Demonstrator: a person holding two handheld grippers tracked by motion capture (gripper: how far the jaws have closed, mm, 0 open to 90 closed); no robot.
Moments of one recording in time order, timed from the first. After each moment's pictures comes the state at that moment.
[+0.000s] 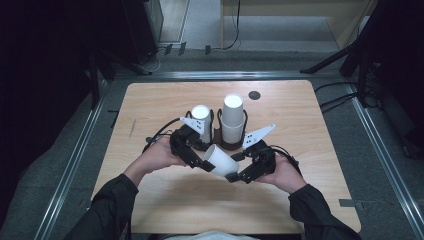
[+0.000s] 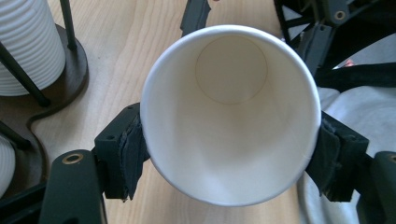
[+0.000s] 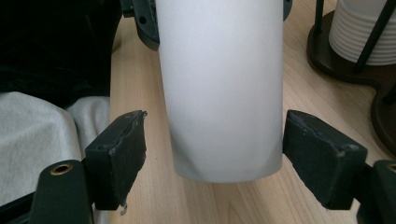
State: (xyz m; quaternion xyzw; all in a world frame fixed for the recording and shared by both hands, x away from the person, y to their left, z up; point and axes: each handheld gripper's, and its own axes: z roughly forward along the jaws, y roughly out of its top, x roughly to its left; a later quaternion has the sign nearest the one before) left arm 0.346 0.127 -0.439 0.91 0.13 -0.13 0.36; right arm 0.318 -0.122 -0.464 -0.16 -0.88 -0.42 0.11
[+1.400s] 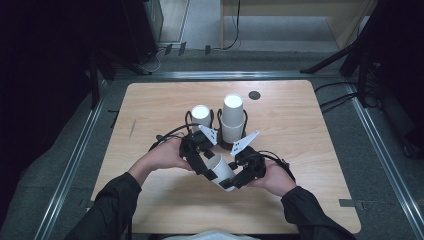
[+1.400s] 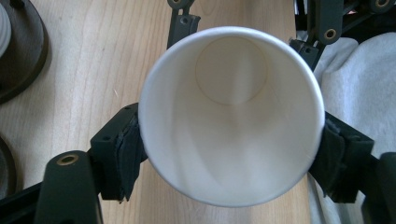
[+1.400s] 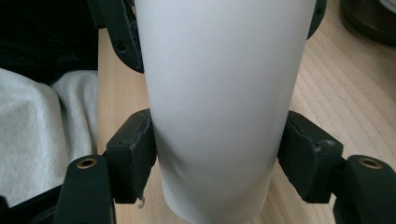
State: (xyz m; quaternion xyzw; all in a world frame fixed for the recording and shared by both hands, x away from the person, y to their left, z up) left arm 0.346 0.103 -0.455 0.94 0.09 -0.15 0.28; right arm 0.315 -0.099 -0.489 -0.16 -0.91 -0.37 0.12
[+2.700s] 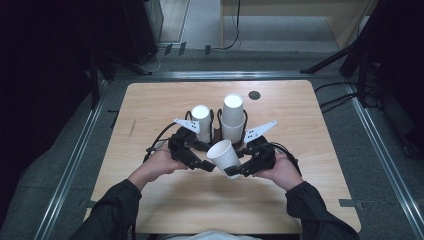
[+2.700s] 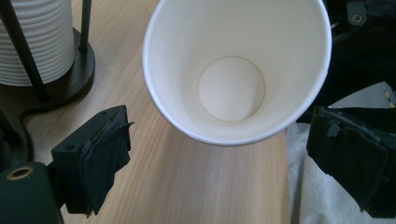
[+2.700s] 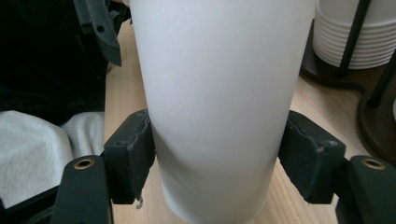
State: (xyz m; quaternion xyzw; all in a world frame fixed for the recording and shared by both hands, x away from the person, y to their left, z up) left arm 0.338 0.137 -0.455 0.87 0.21 -0.15 0.43; right arm 0.330 -0.124 -0.468 -0.19 -0.87 -0.44 0.12
